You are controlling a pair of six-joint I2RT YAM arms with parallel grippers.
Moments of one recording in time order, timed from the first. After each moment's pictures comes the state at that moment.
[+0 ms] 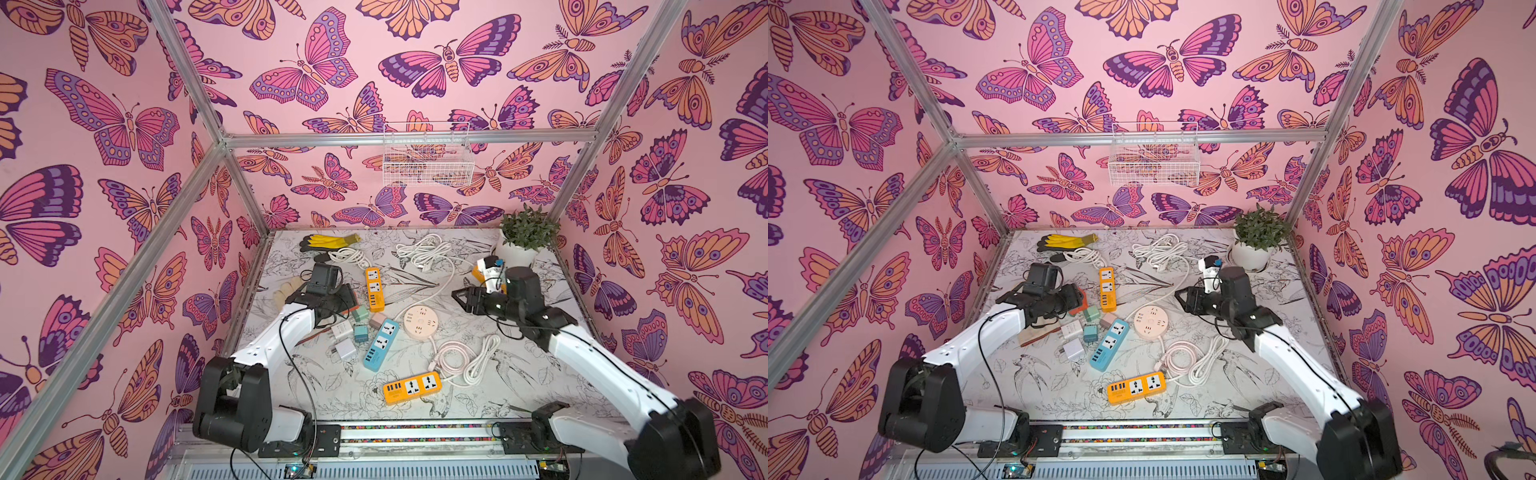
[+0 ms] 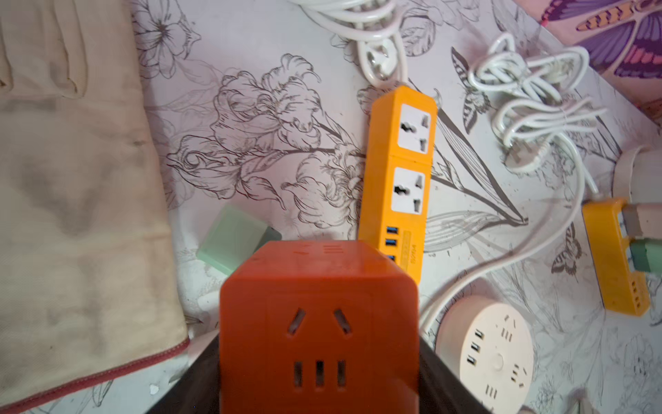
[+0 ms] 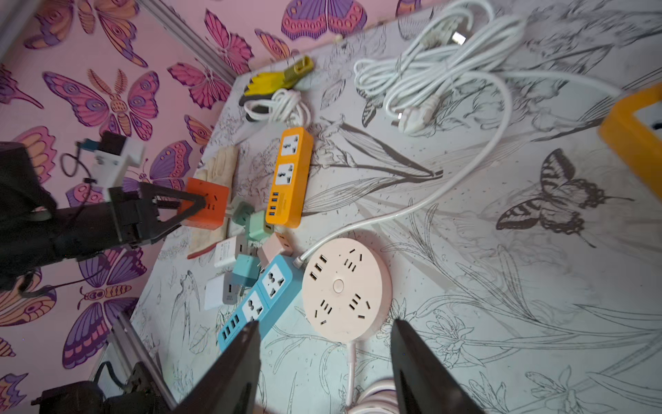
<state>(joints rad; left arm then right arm) -0.20 1.42 0.93 -0.43 0.07 -0.60 0.44 1.04 0.71 -0.19 -0.34 0.44</state>
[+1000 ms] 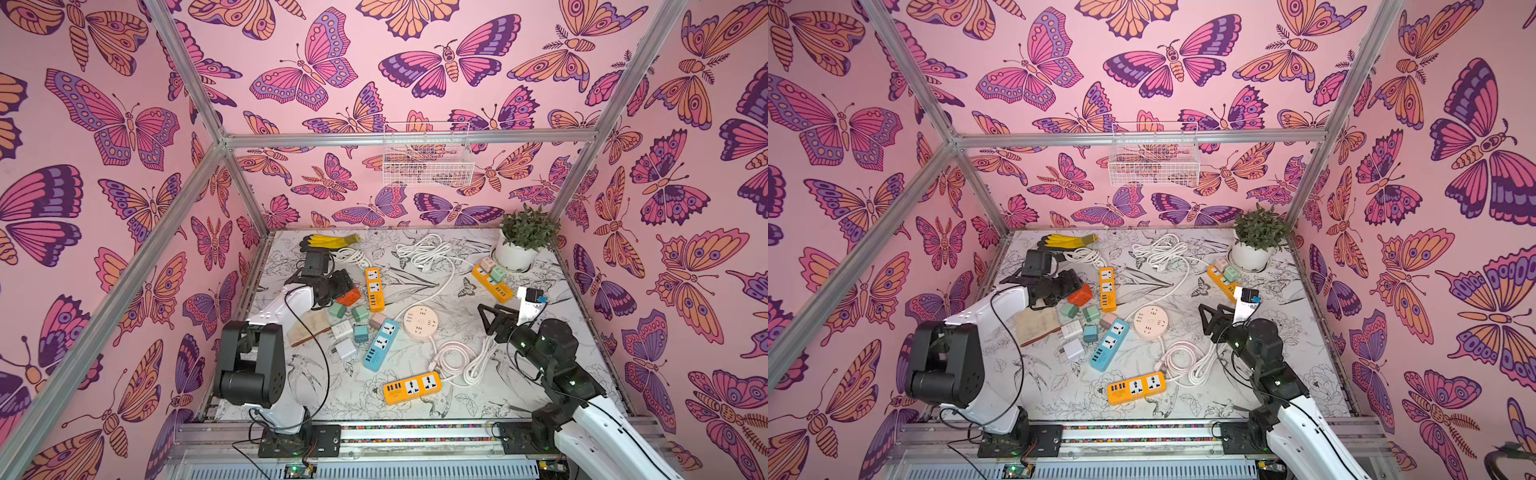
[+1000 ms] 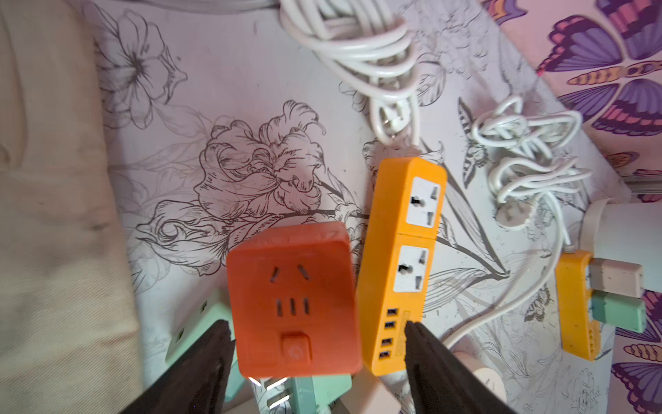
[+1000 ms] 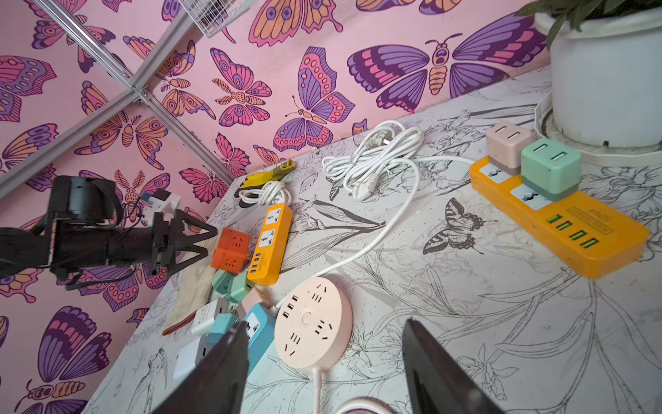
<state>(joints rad) -0.12 1.56 1.04 -0.37 0.18 -0.59 0.42 0.54 0.35 -0.01 -0.13 0.52</state>
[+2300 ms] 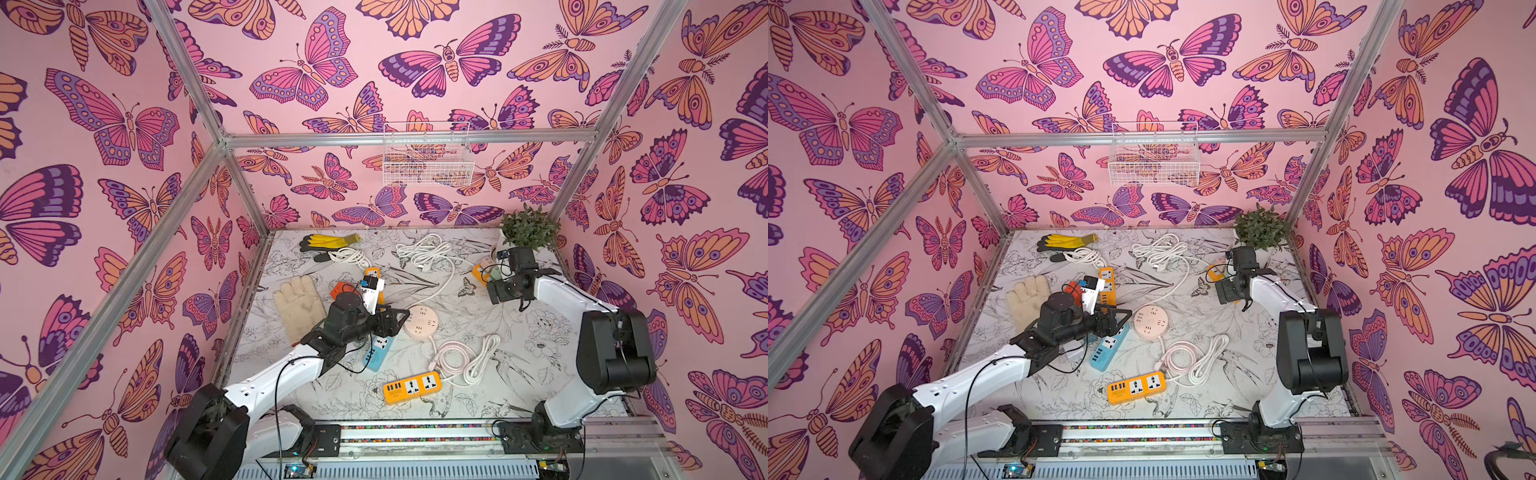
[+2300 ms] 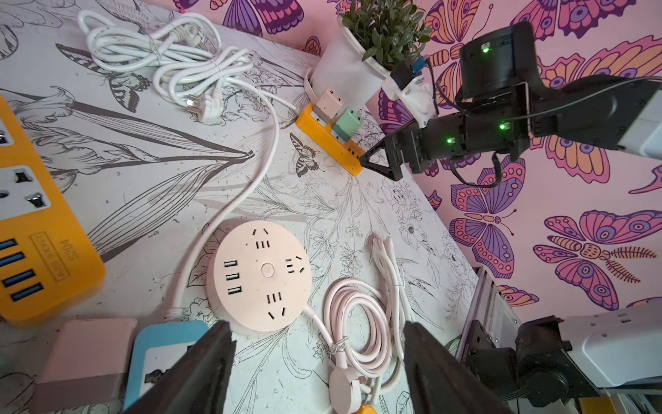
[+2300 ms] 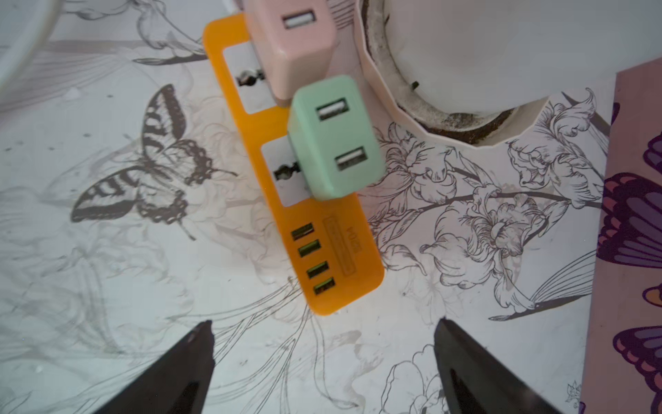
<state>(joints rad) -0.57 1.17 0.57 0.20 0.37 -0.51 0.13 1.70 1.12 -0.52 0.13 -0.18</state>
